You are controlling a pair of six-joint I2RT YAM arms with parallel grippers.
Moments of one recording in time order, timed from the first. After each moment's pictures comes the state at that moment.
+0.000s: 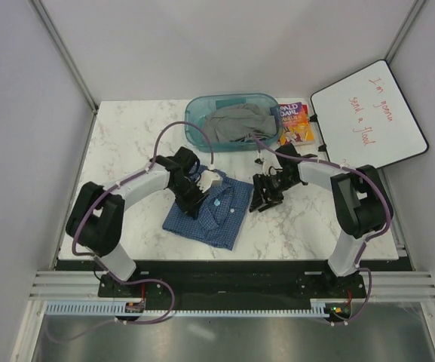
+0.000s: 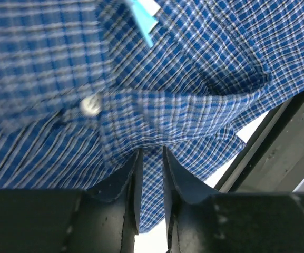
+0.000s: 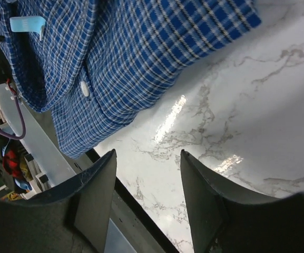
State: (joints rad) left arm -0.51 1.64 1.08 -0.81 0.44 0.47; right arm 0.33 1.81 1.05 -0.56 -0.75 0.09
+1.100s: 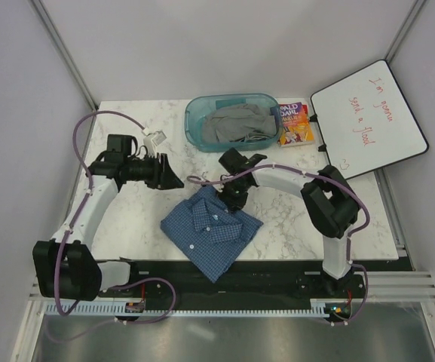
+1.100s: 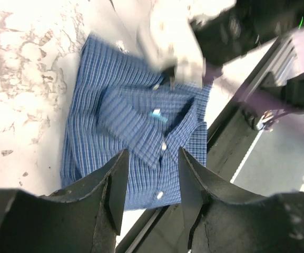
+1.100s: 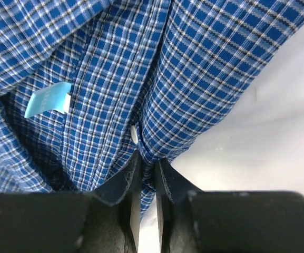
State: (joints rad) left arm -0.11 1.26 1.01 -0.65 0.82 0.01; right arm 0.69 1.92 1.32 -0.69 -0.38 -0.40
